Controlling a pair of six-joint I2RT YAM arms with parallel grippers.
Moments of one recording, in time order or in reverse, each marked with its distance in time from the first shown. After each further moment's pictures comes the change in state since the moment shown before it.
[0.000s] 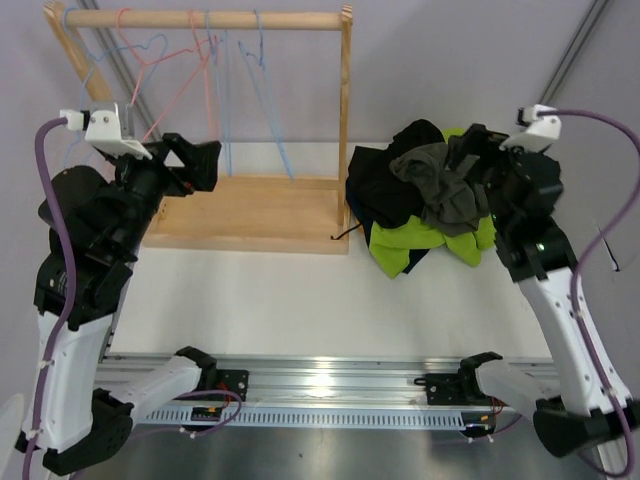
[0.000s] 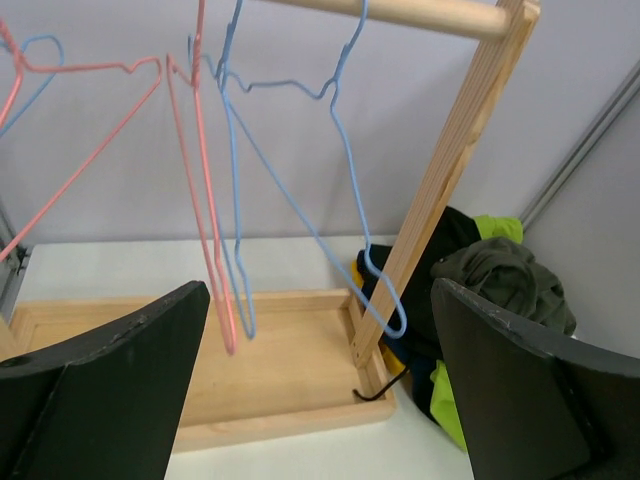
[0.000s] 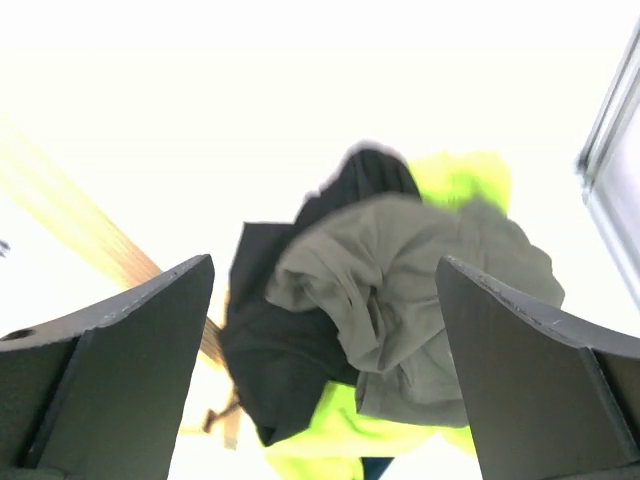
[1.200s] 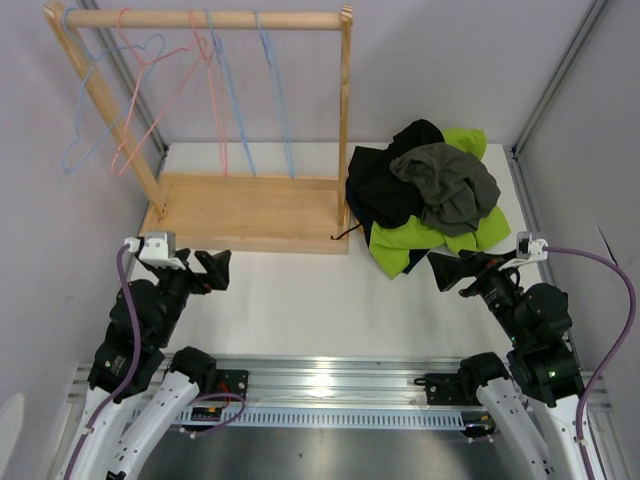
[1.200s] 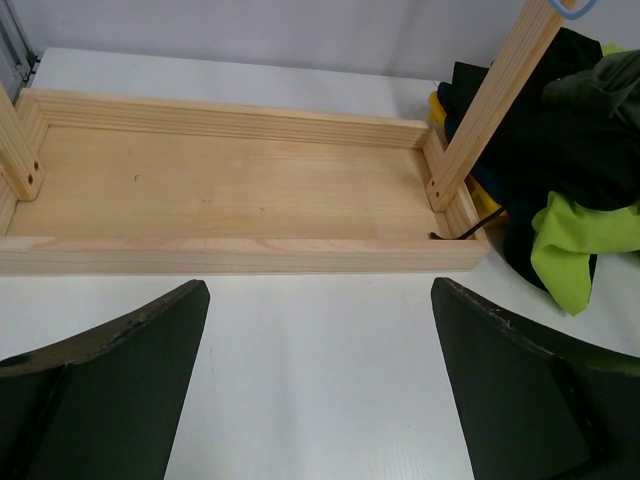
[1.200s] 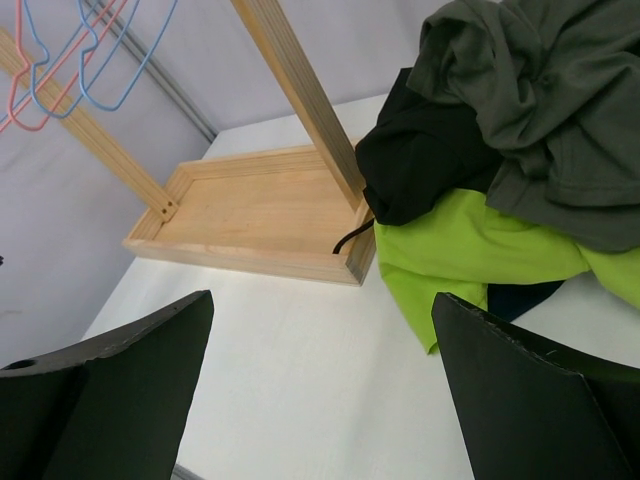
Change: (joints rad) left arm 0.000 -0.699 -0.977 0.091 -0.064 -0.023; right arm 0.007 -0.802 -0.620 -0.191 -0.420 0.251
